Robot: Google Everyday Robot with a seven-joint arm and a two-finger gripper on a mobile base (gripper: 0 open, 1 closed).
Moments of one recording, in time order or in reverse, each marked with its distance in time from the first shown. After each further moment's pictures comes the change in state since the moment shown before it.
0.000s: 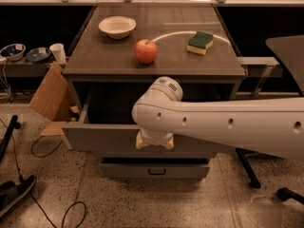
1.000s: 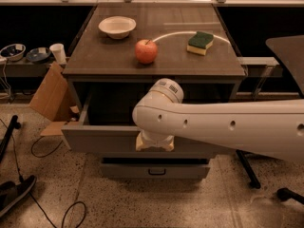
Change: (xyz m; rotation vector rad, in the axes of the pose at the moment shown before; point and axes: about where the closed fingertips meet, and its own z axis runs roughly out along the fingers) arm -0.008 0.002 -0.002 -0.005 -0.008 0.007
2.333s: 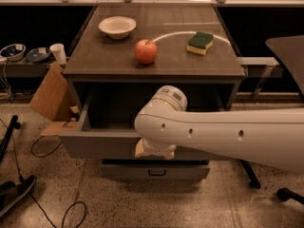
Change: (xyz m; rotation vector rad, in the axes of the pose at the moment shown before) arm -0.028 0.003 -0.004 0.004 -0.021 0.032
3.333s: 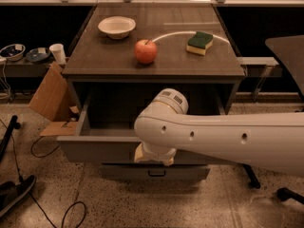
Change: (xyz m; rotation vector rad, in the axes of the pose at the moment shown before) arm -0.020 -0.001 -0.003 0.013 -0.045 0.030
